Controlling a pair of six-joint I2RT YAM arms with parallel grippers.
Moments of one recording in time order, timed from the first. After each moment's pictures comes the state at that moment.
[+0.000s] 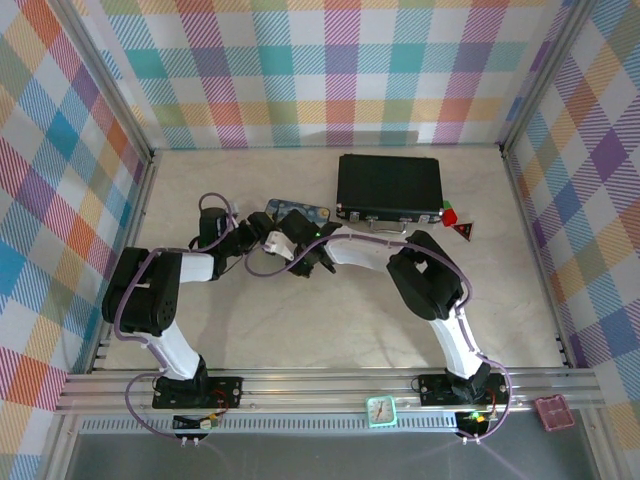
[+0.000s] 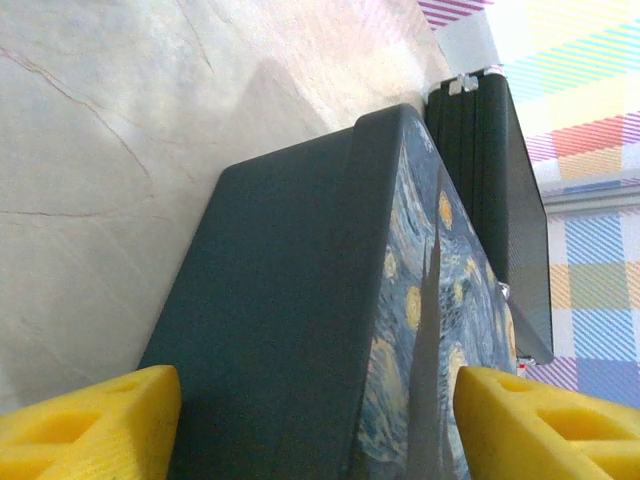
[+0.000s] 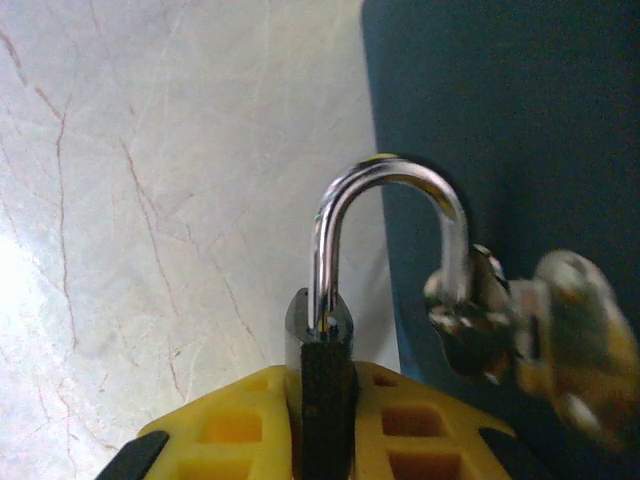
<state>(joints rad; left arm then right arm) -0.14 1.72 0.68 0.51 0.47 -0.91 0.90 2.14 1.56 -0.50 0.00 -0.40</state>
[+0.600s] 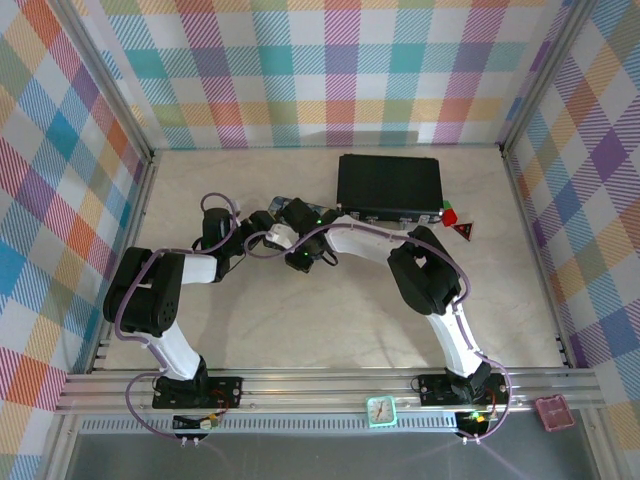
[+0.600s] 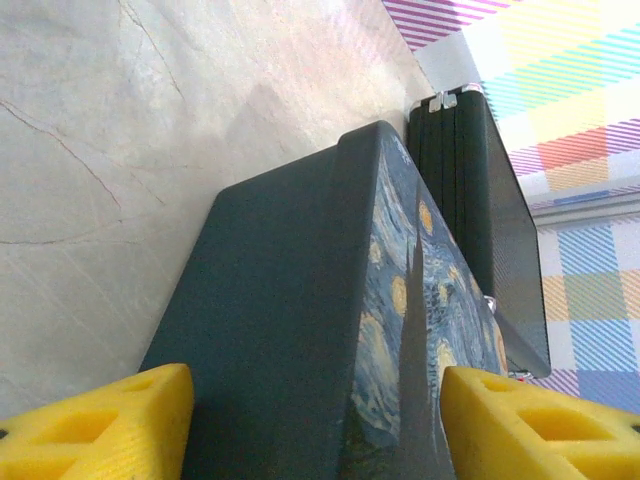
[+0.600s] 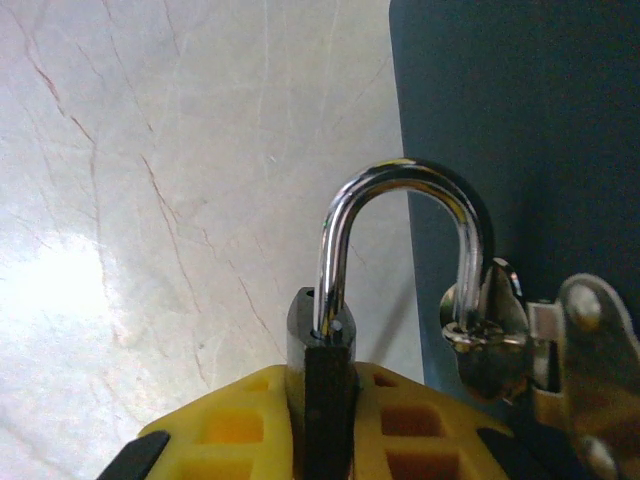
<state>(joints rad) -0.16 1.72 0.67 0.58 0.41 -0.92 0.85 2.17 1.68 -0.63 -0.14 -0.32</state>
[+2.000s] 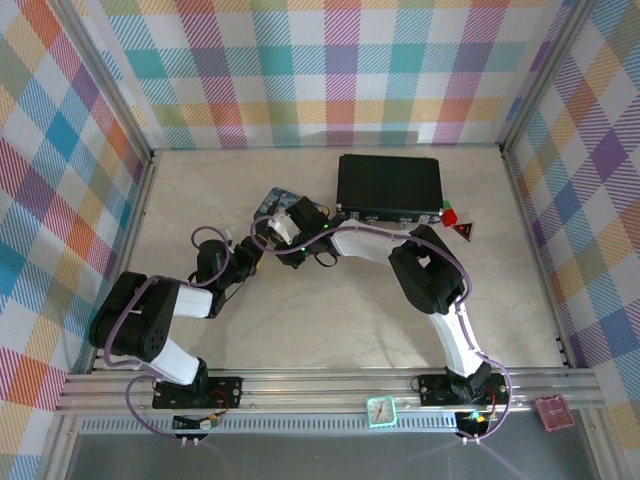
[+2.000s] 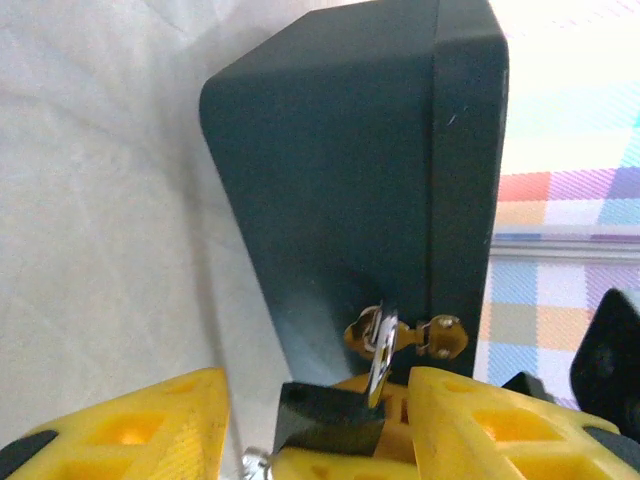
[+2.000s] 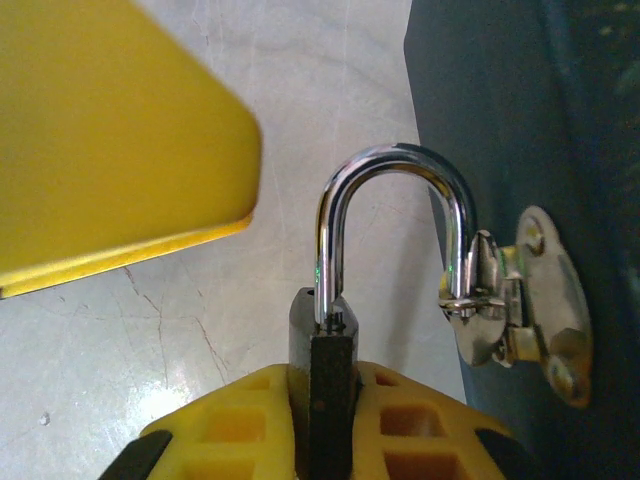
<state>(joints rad) -0.20 1.57 0.35 0.83 0.35 -1.23 0.83 2.15 1.56 -0.33 -0.29 -0.07</state>
